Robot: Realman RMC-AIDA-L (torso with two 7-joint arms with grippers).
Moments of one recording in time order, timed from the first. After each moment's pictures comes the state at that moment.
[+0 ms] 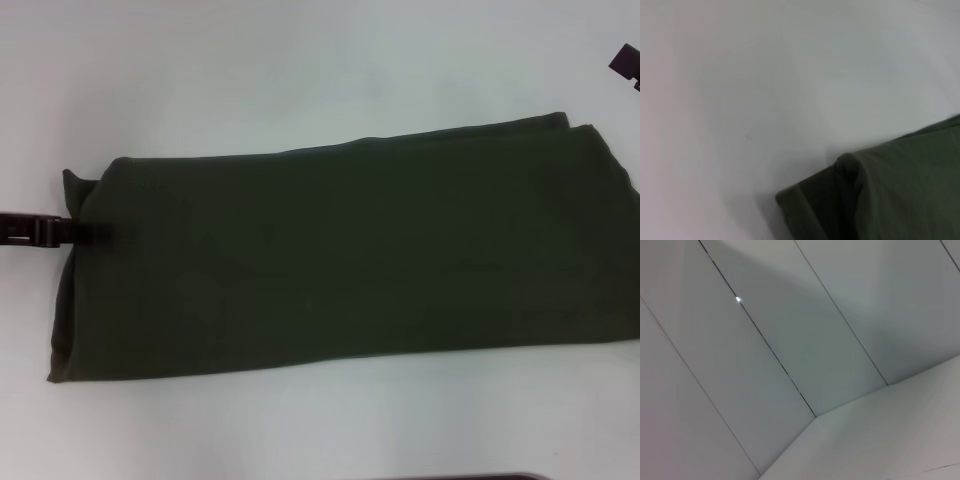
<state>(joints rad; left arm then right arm) -0.51 -2.08 0.51 0.88 2.54 1.48 -2.06 0.36 2.05 -0.13 -0.50 -1.91 -1.65 1.45</state>
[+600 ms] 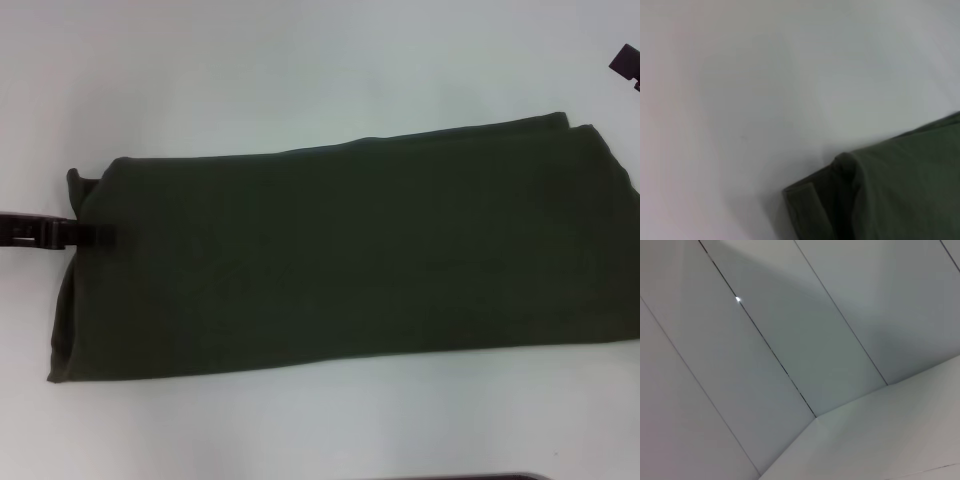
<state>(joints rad) -0.51 -2.09 0.53 0.88 2.54 1.47 -2.06 0.36 2.05 -0.13 -0.50 -1.91 -1.66 1.45</state>
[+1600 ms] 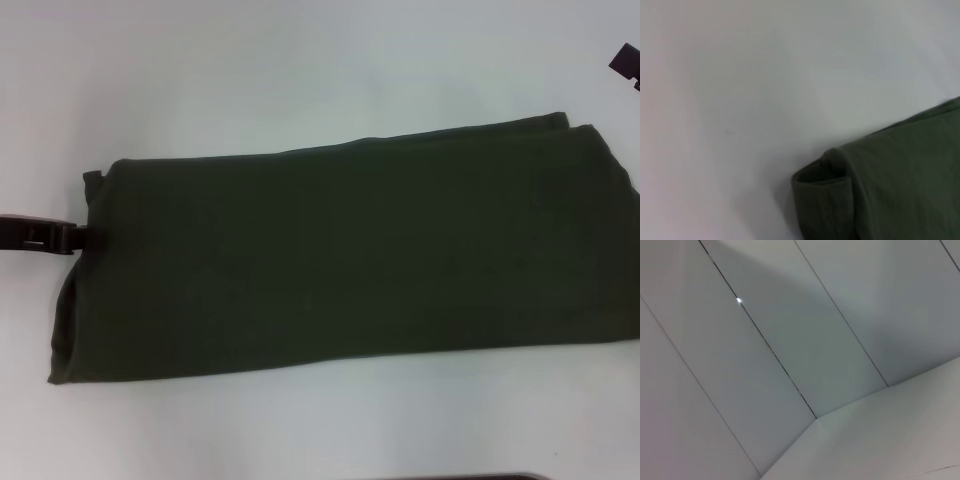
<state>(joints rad) -0.52 -2.09 0.55 0.87 2.55 1.48 -2.06 0.36 2.05 -0.13 -0.50 -1.91 -1.66 1.45</state>
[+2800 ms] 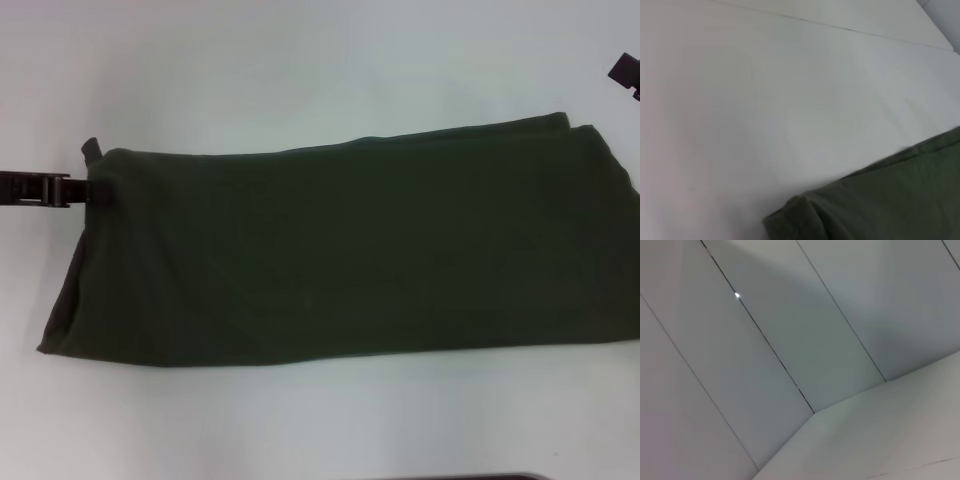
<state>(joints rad) -0.54 -2.07 0.53 0.94 2.46 1.58 -2.13 0.35 2.05 -0.14 -0.50 -1.92 -1.65 1.44</state>
